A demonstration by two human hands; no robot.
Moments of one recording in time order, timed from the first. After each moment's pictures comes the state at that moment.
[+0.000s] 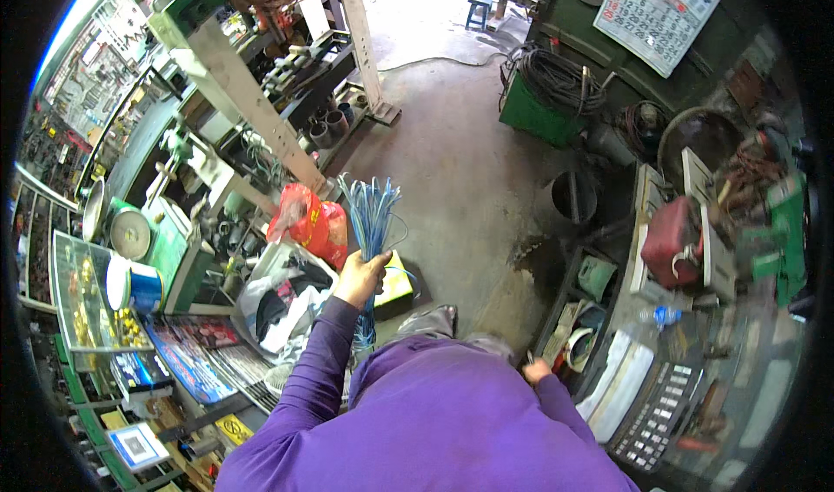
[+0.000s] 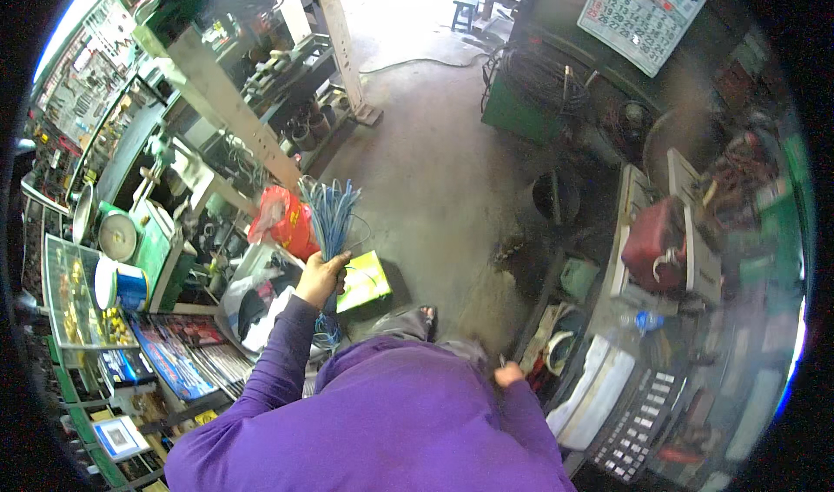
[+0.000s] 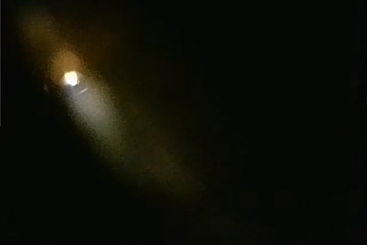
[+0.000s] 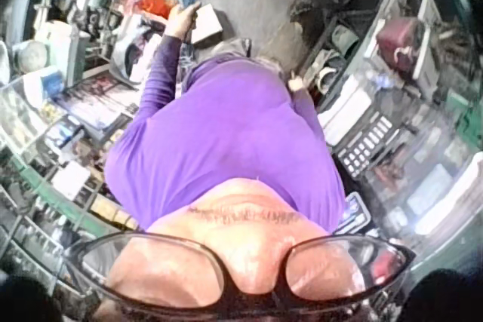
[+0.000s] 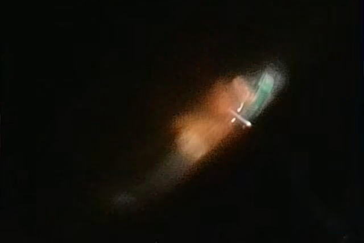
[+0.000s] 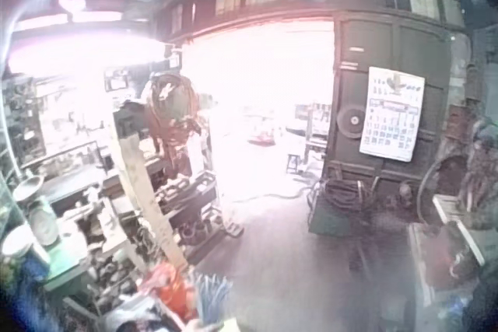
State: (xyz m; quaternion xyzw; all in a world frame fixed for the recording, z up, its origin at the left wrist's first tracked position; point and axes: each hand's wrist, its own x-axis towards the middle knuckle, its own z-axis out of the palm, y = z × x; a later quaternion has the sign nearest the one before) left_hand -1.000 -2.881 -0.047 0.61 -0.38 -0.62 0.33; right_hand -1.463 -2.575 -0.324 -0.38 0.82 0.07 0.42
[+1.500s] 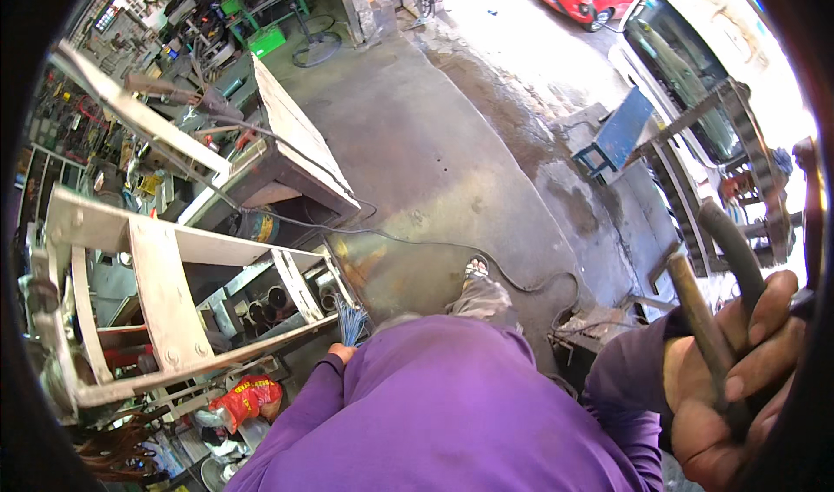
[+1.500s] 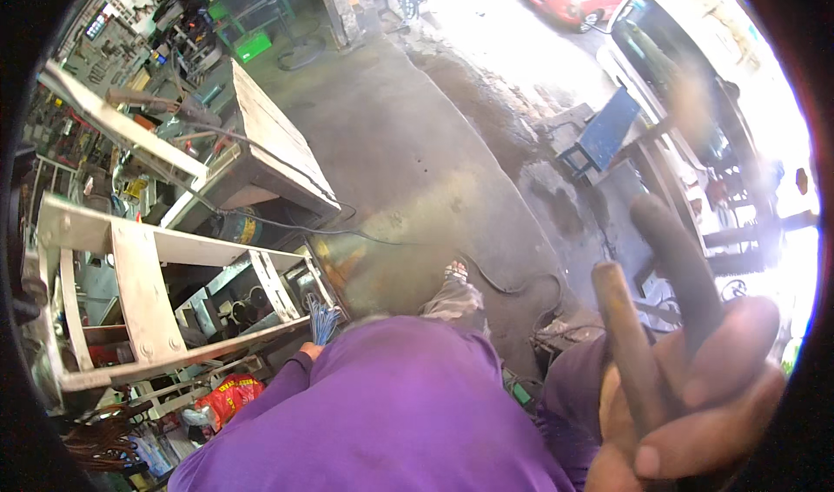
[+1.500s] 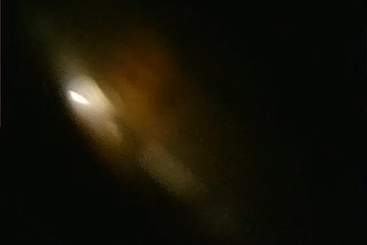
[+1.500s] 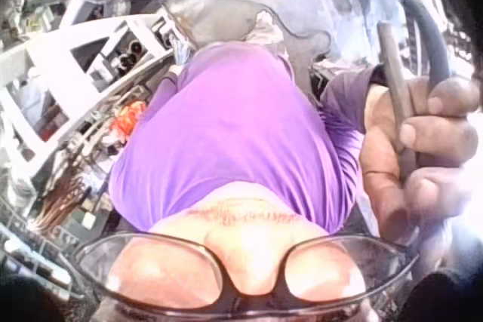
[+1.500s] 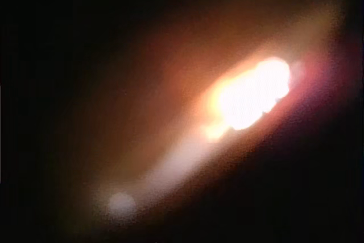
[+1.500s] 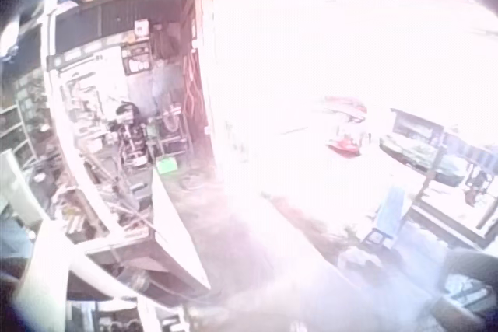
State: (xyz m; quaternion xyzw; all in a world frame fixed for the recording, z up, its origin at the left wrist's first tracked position) left_hand -1.086 -3.953 -0.271 0.84 -0.07 -0.53 0.00; right_hand -1.505 -4.289 0.244 -0.73 -0.03 -0.55 0.40
